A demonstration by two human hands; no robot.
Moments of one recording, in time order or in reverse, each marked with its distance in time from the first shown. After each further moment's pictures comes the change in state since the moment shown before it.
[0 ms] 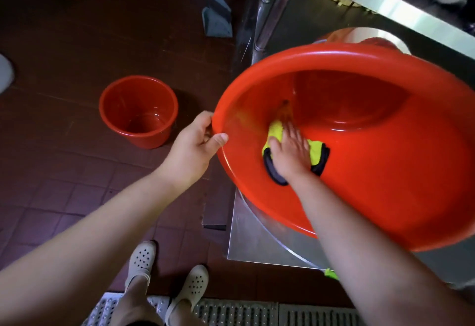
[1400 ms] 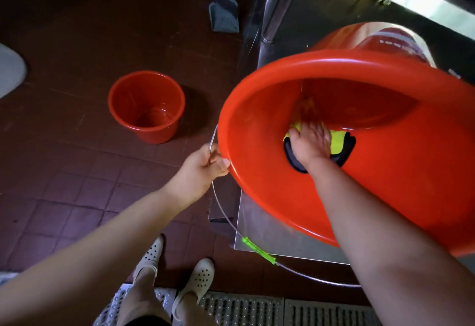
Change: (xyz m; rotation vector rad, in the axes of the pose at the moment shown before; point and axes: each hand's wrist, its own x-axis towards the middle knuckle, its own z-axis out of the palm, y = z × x) left_hand -0.036 -0.043 0.013 -0.241 -0.129 -0.285; right_hand 0.016 0.025 -0.002 -0.151 -0.024 0.124
